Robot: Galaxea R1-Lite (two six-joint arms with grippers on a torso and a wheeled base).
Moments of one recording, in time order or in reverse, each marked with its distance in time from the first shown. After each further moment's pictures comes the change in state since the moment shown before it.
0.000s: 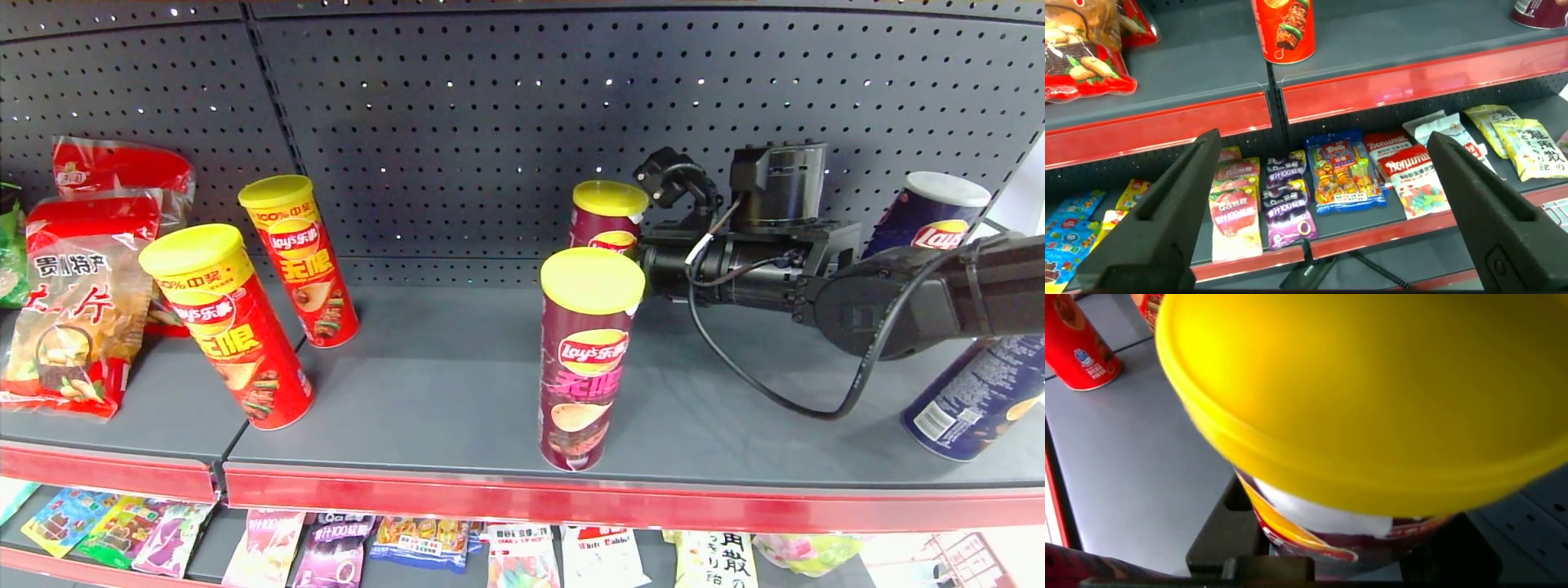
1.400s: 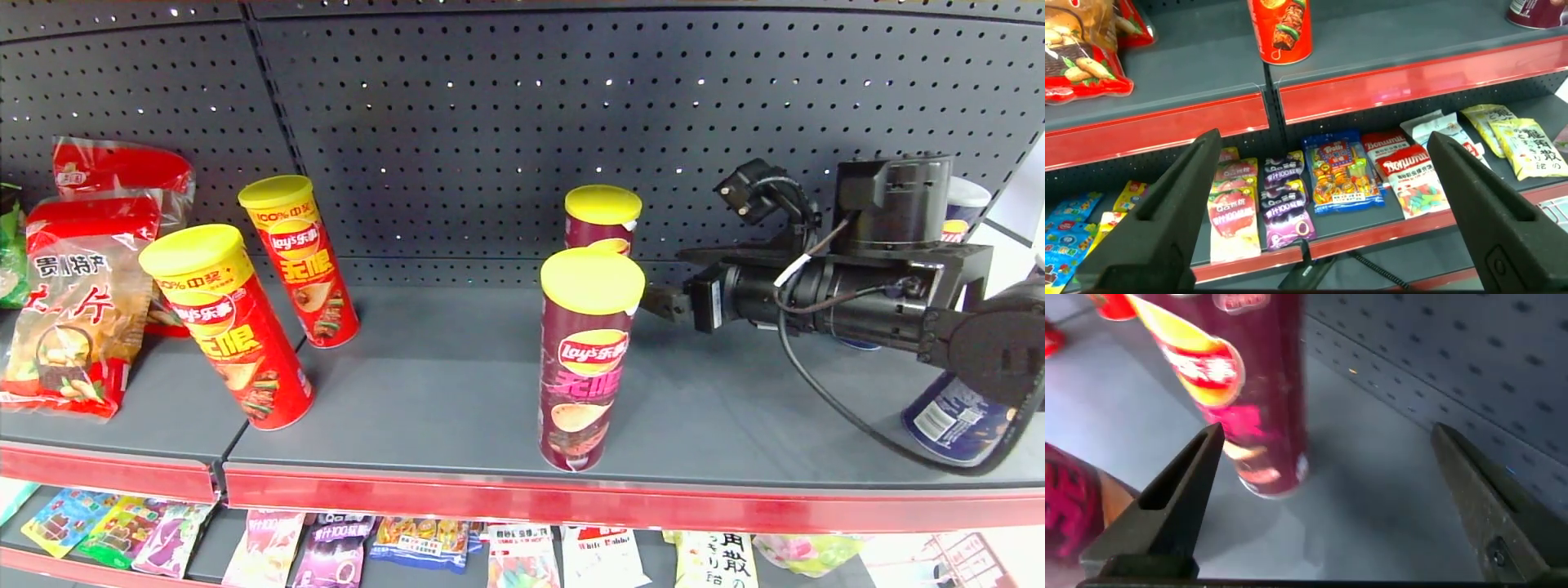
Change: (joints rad) left arm 0.000 0.000 0.000 0.000 -0.010 -0.002; right arm -0.078 -0.211 0.263 -0.003 -0.124 0.006
